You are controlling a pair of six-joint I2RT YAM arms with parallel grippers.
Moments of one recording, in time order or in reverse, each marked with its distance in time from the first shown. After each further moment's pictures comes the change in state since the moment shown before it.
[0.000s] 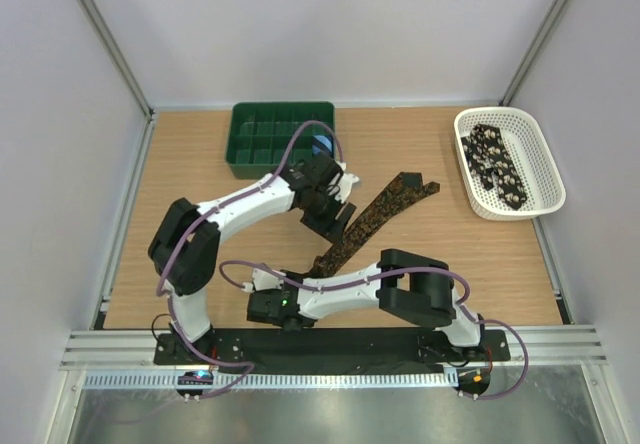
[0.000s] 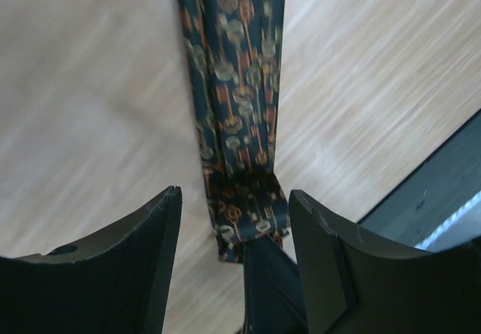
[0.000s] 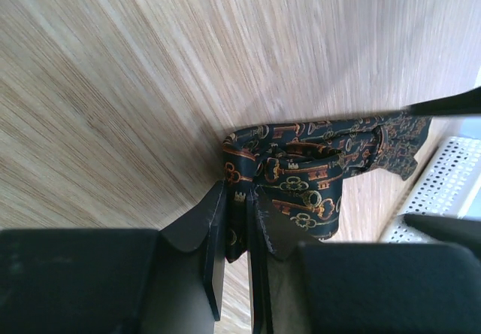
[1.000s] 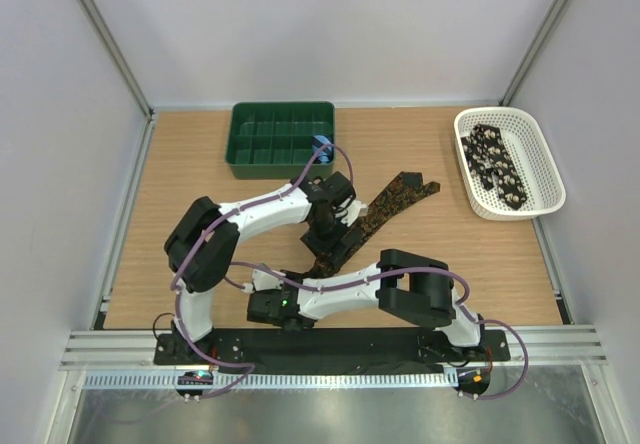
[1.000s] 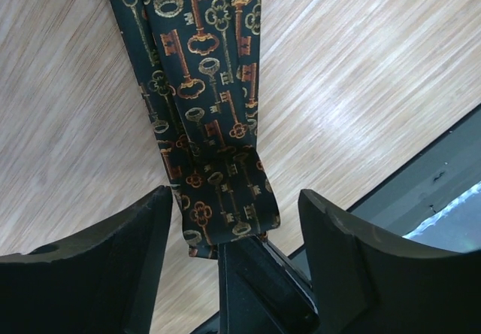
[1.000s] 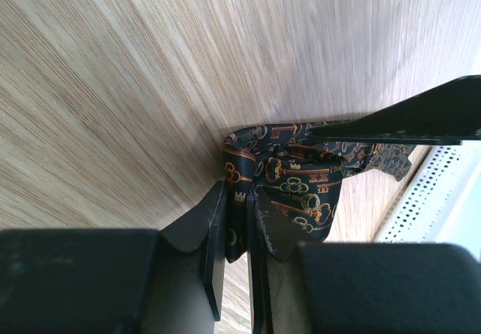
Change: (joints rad) left arm -0.097 0.092 -0.004 -0.138 -0.011 -0.001; right arm 0.001 0.005 -0.002 0.003 0.015 -0.019
